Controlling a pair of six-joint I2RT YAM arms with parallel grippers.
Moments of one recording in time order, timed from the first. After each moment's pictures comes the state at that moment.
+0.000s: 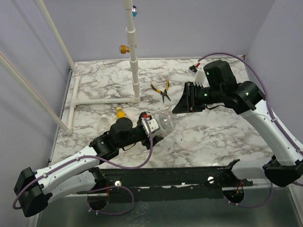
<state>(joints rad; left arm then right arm) -0.94 0.90 0.60 0.04 0.19 0.22 0.64 1.28 1.62 -1.04 -0.40 0.59</state>
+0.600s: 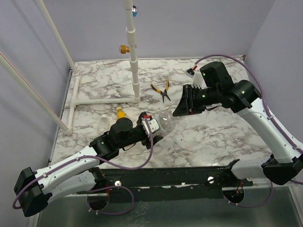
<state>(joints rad) -0.95 0.90 0.60 0.04 0.16 0.24 0.64 1.31 1.61 -1.08 -0.41 0.56</state>
